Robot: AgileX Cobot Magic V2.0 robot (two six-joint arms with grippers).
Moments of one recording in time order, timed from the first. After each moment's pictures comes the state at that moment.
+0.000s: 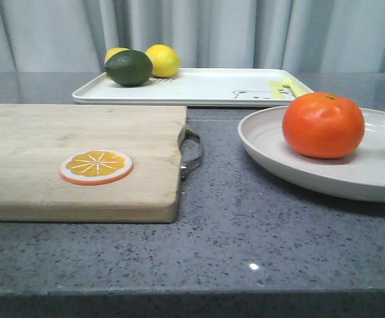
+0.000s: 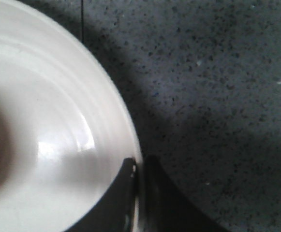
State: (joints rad) left arm -0.66 0.71 -0.82 -0.06 0.56 0.01; right arm 0.08 1.41 -0.98 0.12 0.83 0.06
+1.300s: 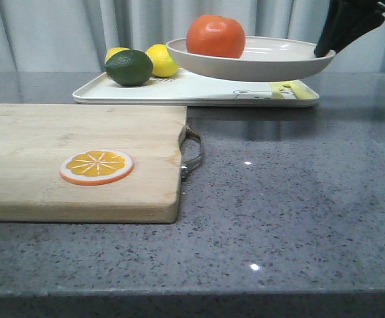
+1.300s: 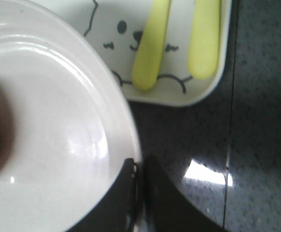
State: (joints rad) left arm -0.66 0.71 -0.82 -0.06 0.56 0.01; right arm 0.08 1.83 -1.70 0.43 1.07 -0.01
